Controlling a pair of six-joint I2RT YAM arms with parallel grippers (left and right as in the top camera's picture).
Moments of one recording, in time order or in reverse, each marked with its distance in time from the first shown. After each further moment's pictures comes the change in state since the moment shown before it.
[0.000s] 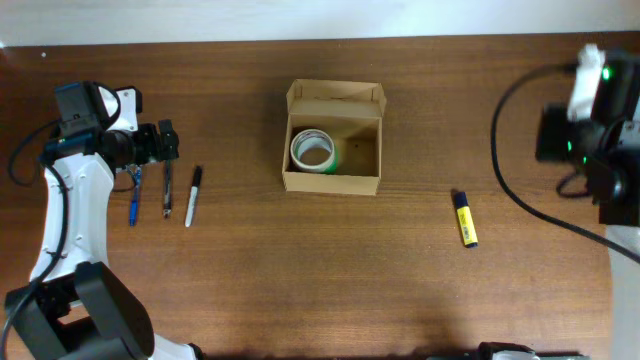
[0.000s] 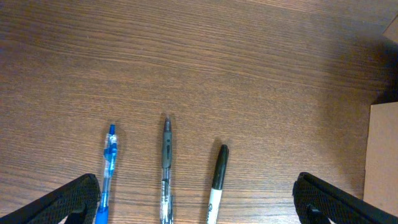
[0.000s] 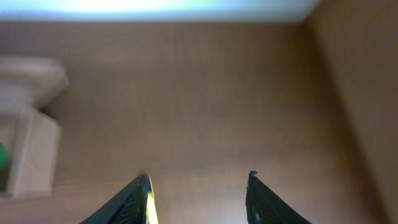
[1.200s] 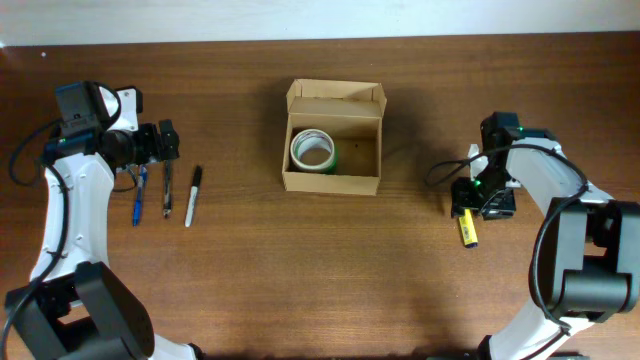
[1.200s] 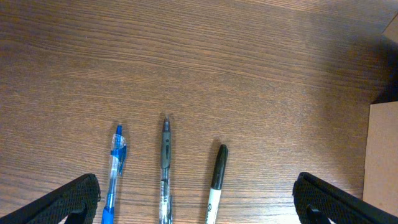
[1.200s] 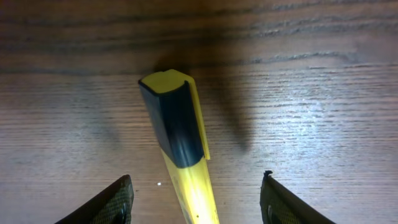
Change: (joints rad) left arm 0.000 0.000 0.000 0.000 0.000 0.000; right arm 0.013 0.576 -0.426 0.153 -0.204 0.047
